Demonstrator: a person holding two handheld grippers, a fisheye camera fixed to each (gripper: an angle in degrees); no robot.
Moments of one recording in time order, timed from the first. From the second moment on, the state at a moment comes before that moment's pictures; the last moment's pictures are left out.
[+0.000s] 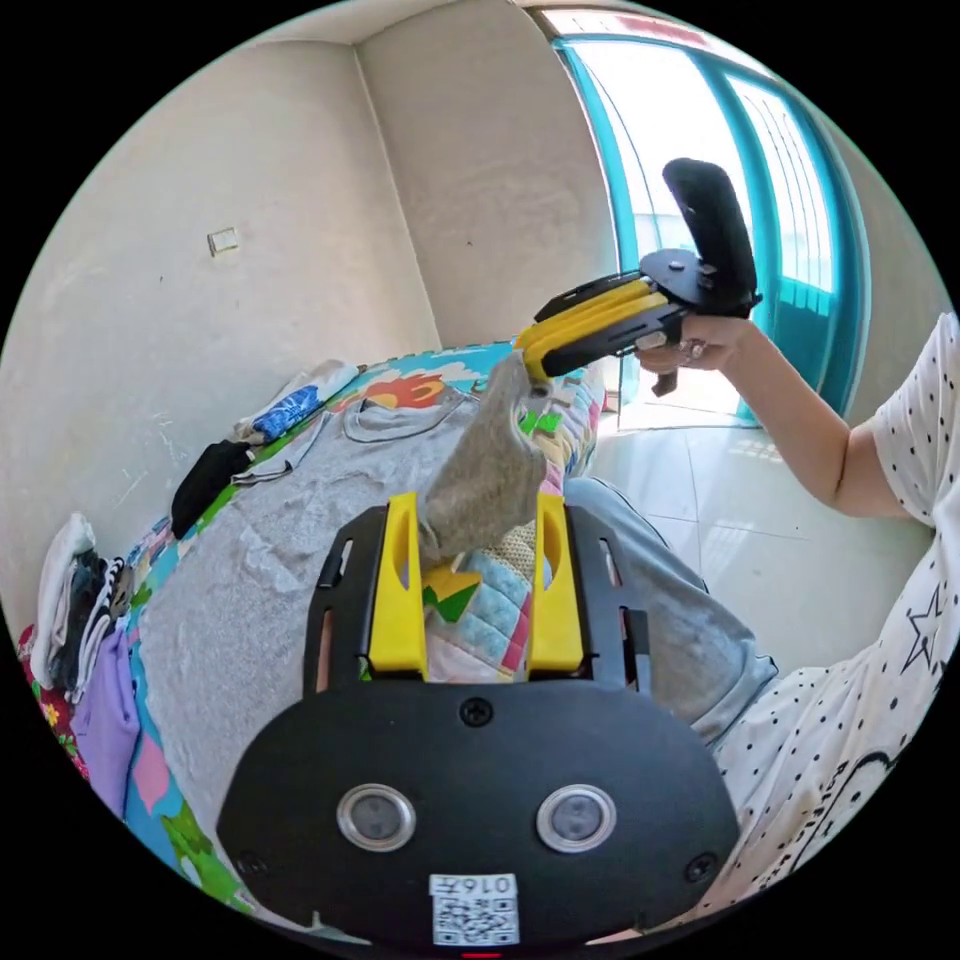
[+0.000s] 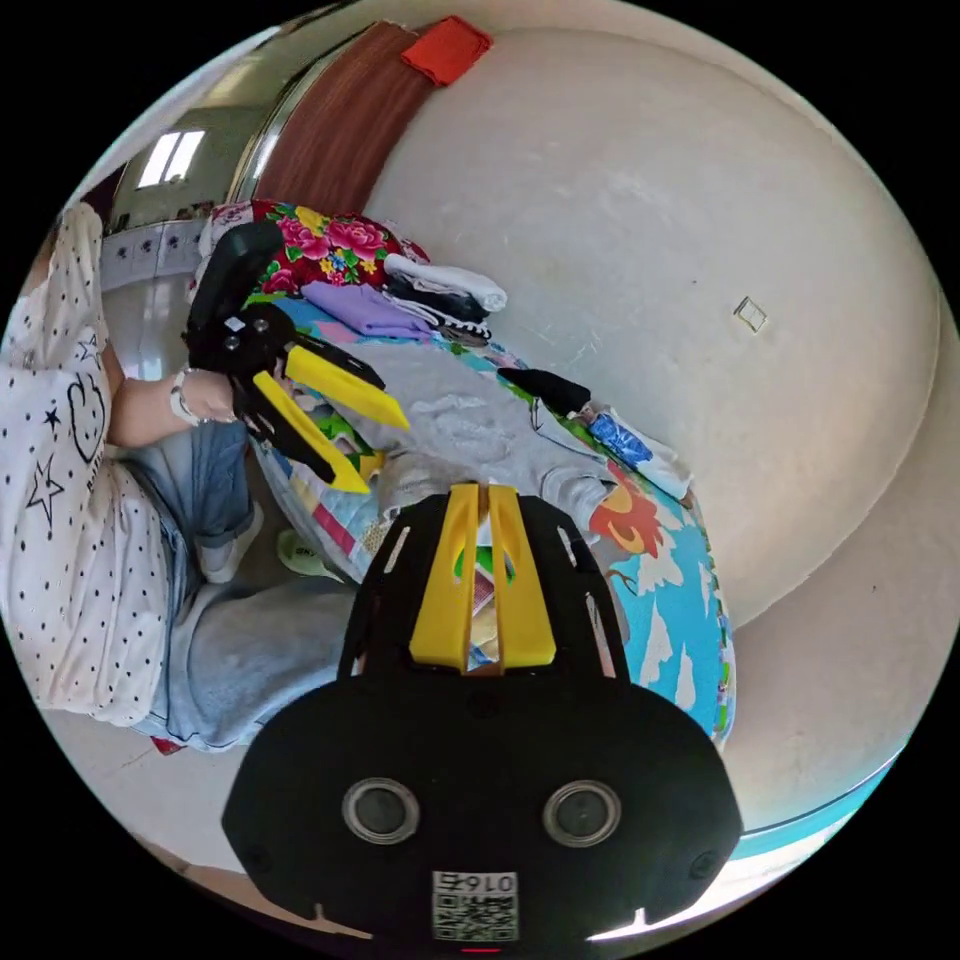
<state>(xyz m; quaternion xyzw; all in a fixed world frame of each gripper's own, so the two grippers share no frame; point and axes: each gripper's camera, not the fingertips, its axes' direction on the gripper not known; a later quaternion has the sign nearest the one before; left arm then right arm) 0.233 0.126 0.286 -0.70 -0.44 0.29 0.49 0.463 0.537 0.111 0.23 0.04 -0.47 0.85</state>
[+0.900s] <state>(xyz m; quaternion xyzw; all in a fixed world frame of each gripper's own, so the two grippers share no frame) 0.156 0.062 0.263 -0.62 -0.51 0.06 0.60 0.576 0.346 0.136 0.05 -0.04 -0.35 0.94</state>
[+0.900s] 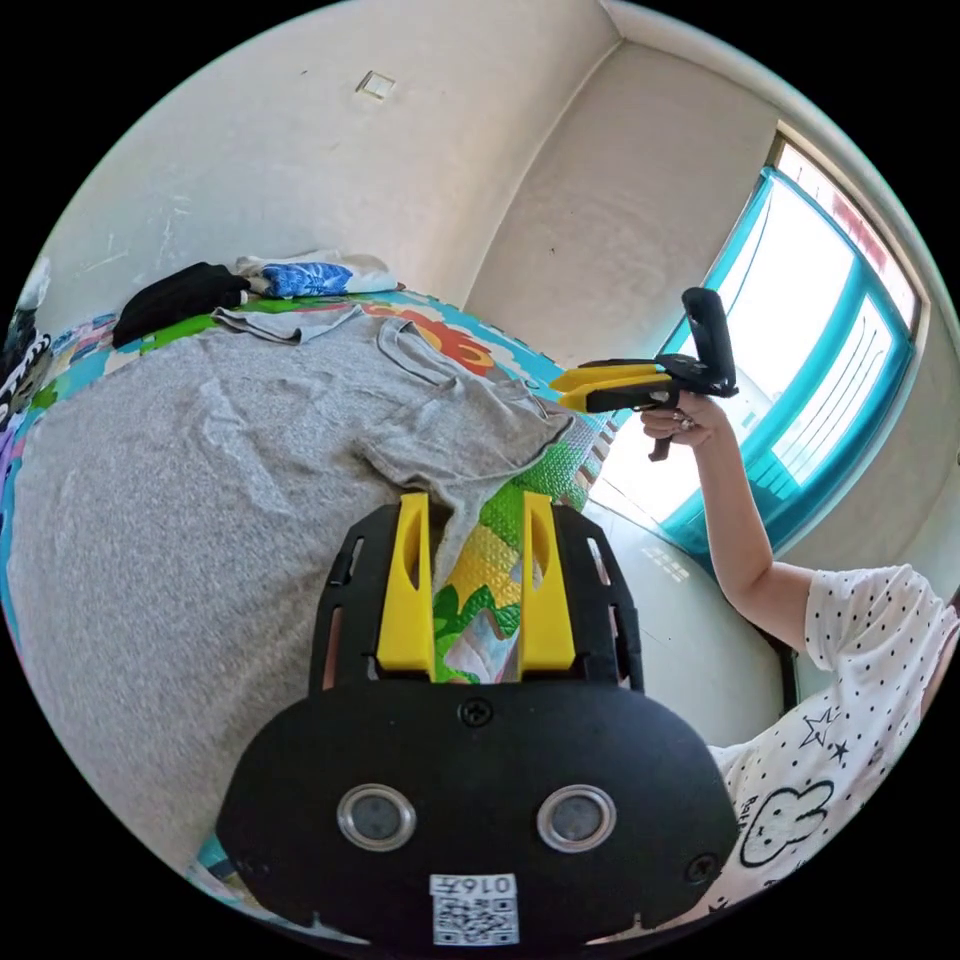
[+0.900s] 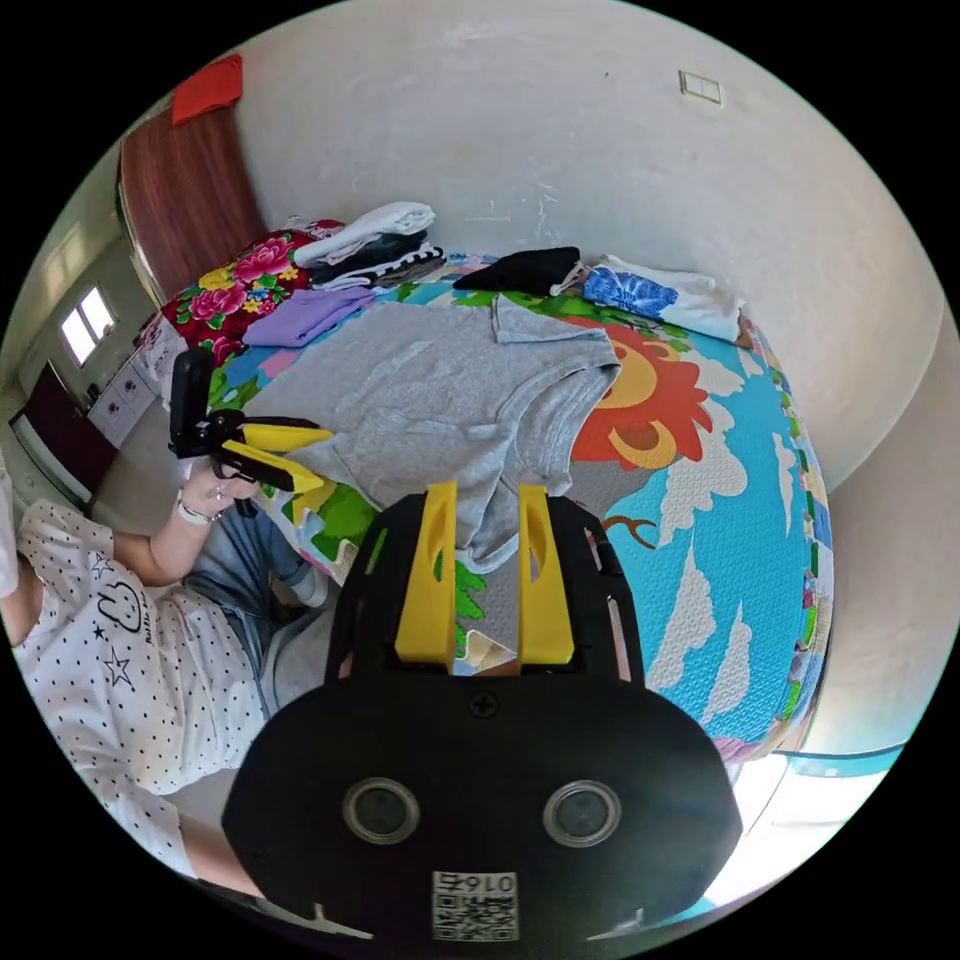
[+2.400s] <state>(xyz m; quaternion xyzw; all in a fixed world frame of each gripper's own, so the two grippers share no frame) 0.225 0.075 0.265 -0.60 -0.47 0.13 0.63 0.677 0.458 0.131 0.15 -0.15 -0.35 0.91</state>
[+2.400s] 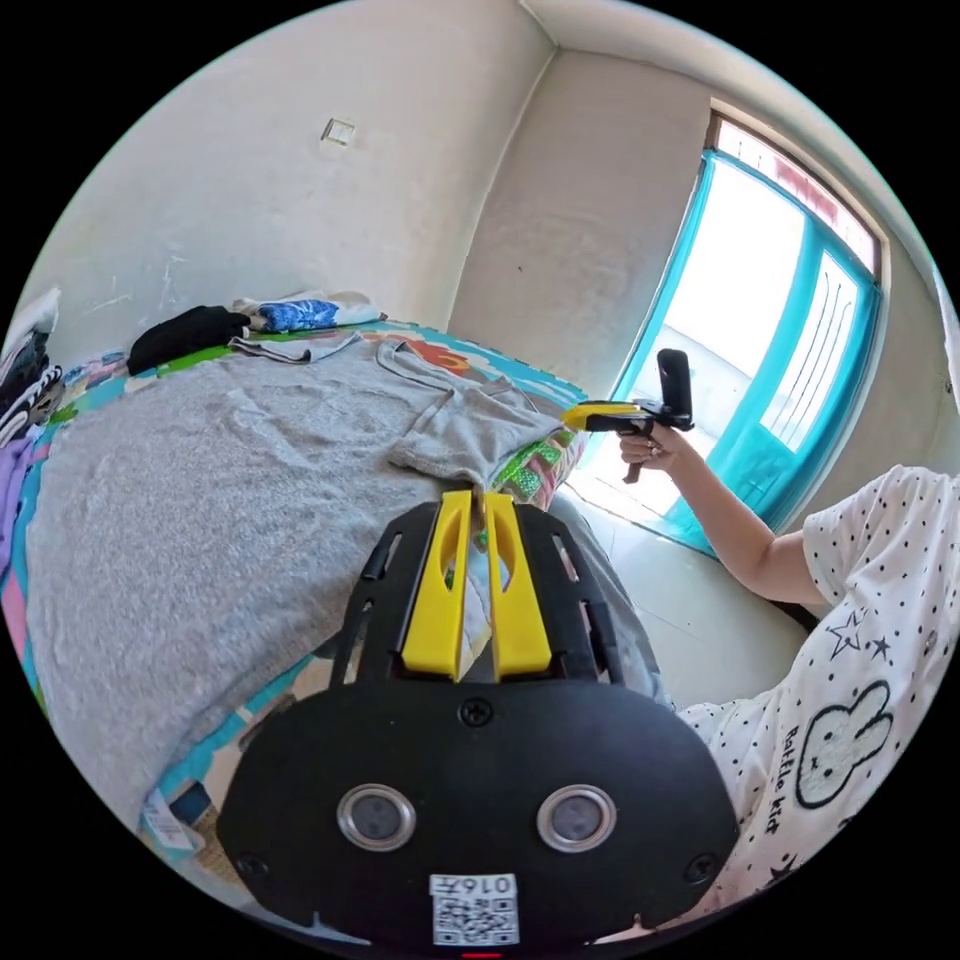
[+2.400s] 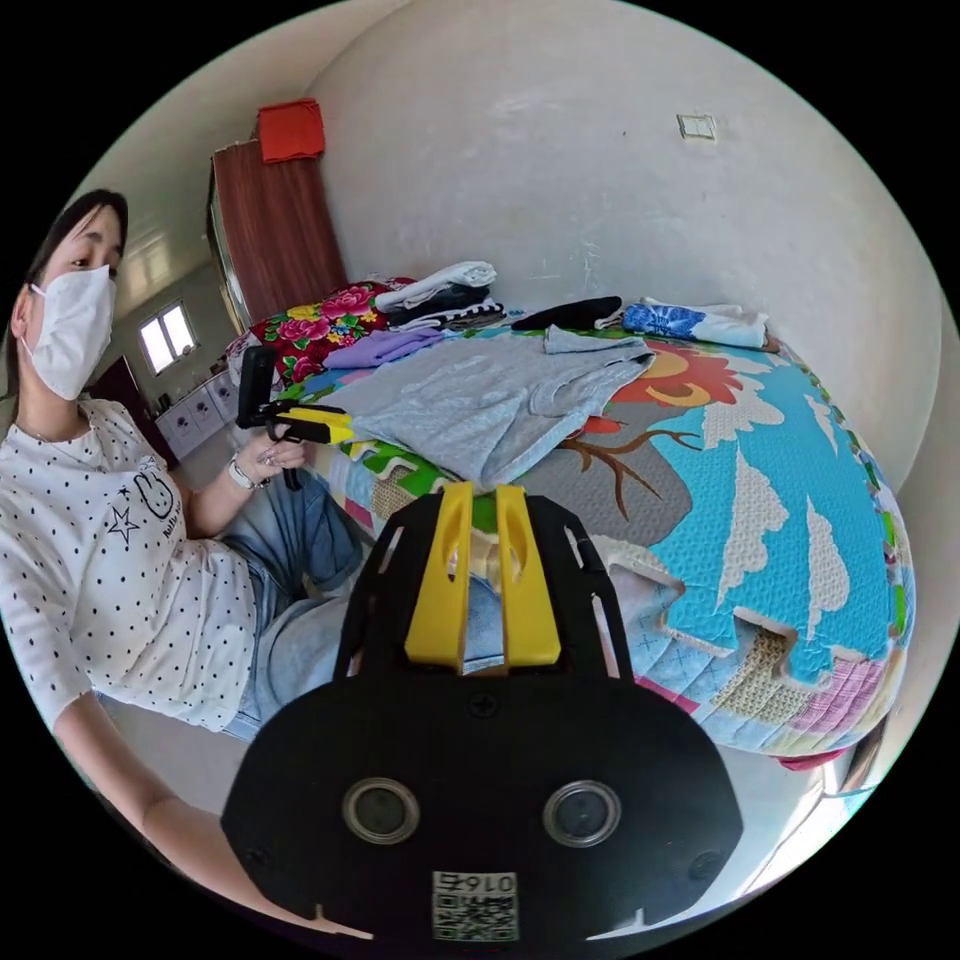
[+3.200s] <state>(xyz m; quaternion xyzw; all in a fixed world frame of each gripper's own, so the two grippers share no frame) 0.228 0.121 0.322 -0.63 -0.50 0.19 0.57 0.545 0.490 0.171 0.18 0.01 -0.40 0.90</state>
